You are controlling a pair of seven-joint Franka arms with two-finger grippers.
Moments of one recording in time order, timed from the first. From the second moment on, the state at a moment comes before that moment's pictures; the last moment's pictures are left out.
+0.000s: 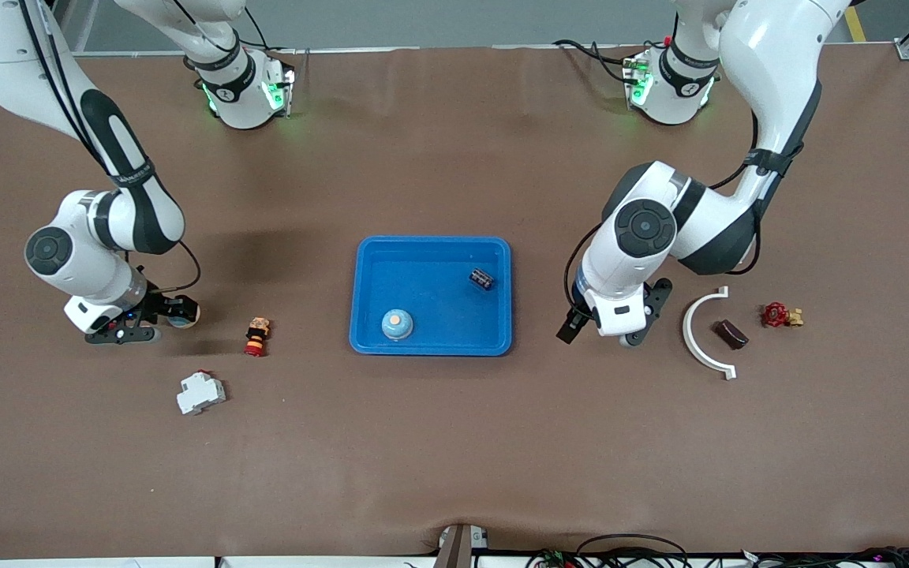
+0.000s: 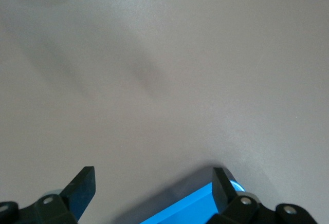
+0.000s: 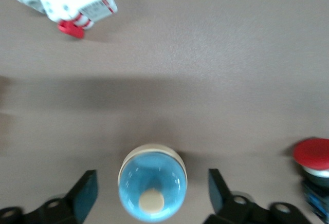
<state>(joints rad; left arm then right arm) -0.09 0.50 -0.45 -1.70 0.23 2.16 -1.59 -0.13 0.40 0.01 -2.11 -0.06 2.48 -0.13</state>
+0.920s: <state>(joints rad) -0.16 0.57 -0.45 -1.70 0.23 2.25 -1.69 0.32 0.23 0.05 -1.93 0.19 2.16 0.67</state>
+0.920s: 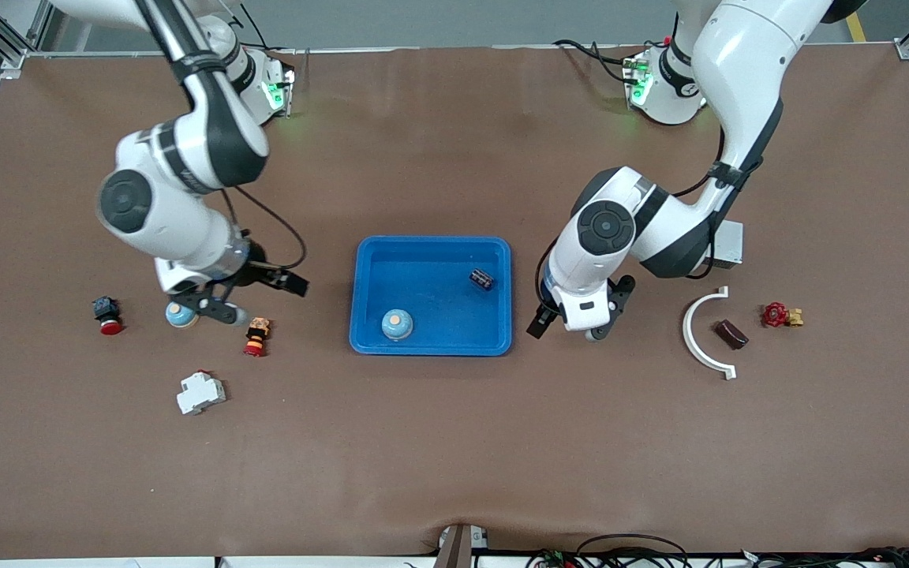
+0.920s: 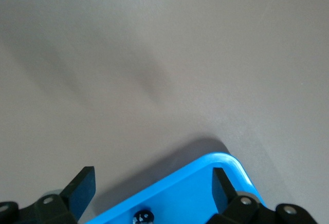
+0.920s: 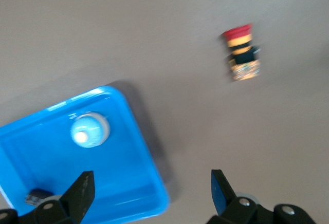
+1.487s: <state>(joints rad) -0.20 0.65 -0.45 -1.70 0.27 2.35 -1.80 0.57 0.49 0.04 -1.80 -0.04 2.34 1.17</state>
